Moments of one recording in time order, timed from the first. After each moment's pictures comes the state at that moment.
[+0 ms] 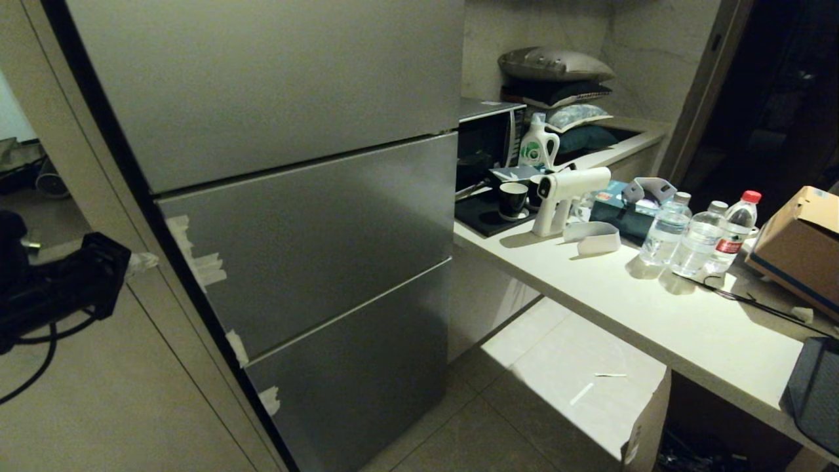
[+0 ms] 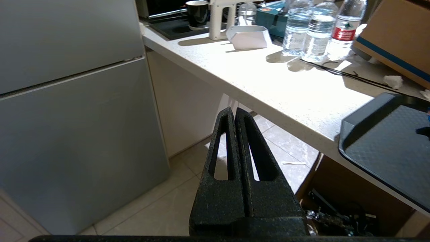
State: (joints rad) left arm 0.37 1.78 -0.84 -0.67 -0.37 -0.83; right arm 0.00 0.00 0.00 -0.09 -0.02 0.02
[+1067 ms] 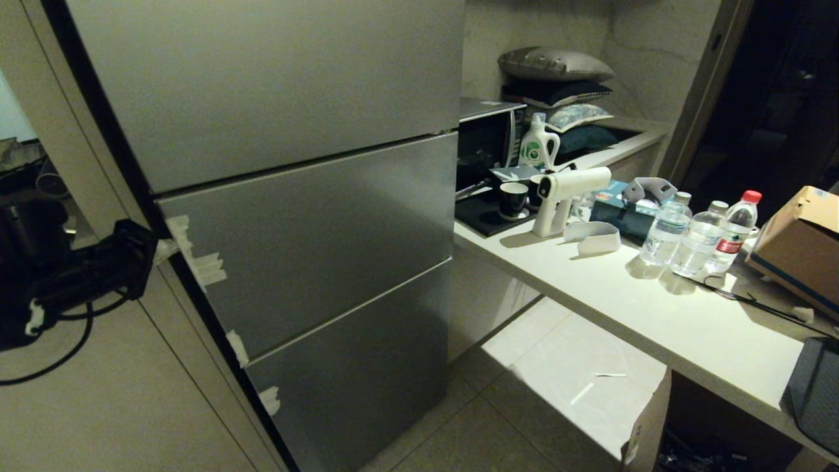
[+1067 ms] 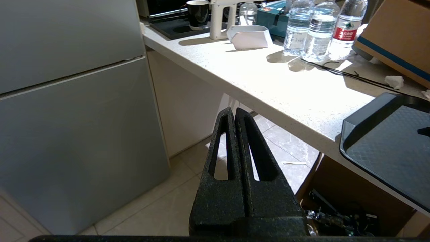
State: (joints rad) left arm 0.29 1.89 -0.98 -0.68 -0.37 -0.88; right arm 0.00 0.00 0.00 -0.09 -0.02 0.02
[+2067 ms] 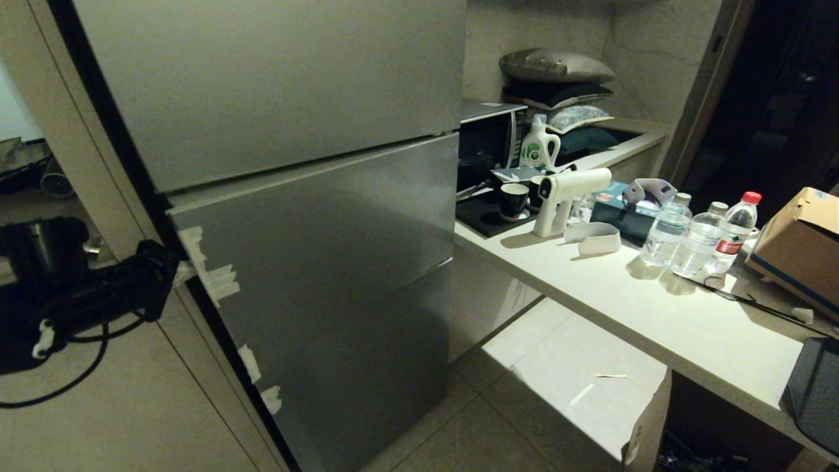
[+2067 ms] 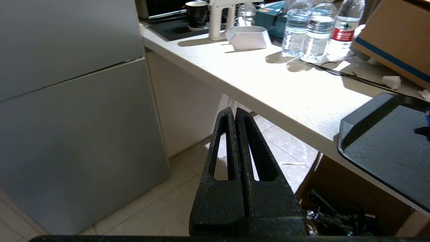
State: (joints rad) left arm 0.22 1.84 -0.84 -0.68 -0.37 -0.87; right arm 0.00 0.00 0.00 -0.09 -0.02 0.02
